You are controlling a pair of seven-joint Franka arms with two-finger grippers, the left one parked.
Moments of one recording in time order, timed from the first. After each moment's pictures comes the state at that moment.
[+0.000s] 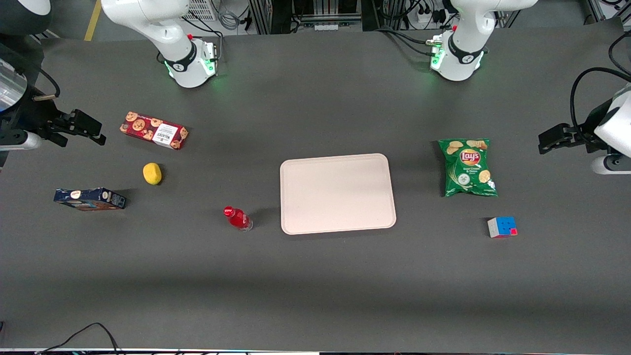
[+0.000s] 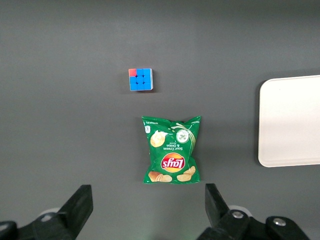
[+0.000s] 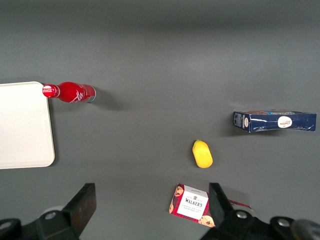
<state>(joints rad) 0.11 -0.14 -0.10 -1.81 0.02 1.71 0.03</state>
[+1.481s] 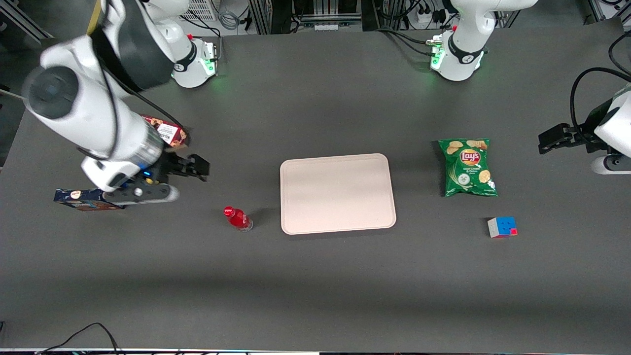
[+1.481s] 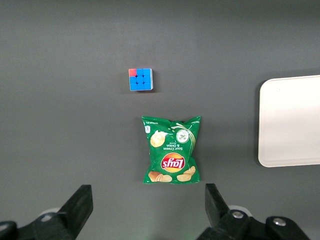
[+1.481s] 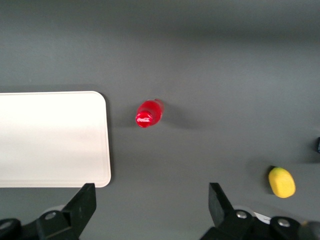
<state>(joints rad) 0.25 0.28 0.12 -1.45 -0.01 1.71 0.34</state>
